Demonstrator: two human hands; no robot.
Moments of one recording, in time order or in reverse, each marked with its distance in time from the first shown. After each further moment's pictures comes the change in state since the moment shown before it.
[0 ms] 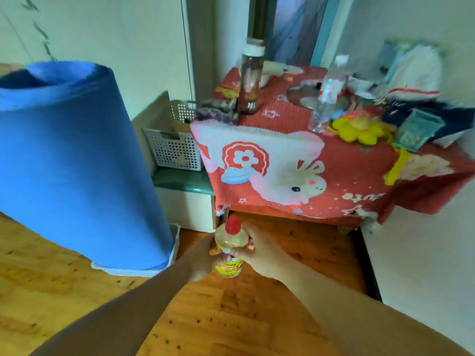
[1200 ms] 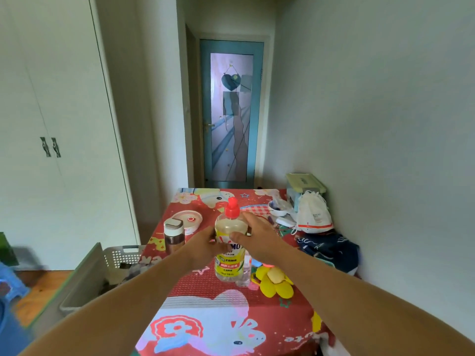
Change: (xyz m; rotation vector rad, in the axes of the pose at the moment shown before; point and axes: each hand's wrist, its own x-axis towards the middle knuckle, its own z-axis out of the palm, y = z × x) left_hand 0.131 0.497 -0.127 -0.071 -0.132 0.474; right_hand 0.053 -0.209 -0.442 -0.093 0.453 -0.180
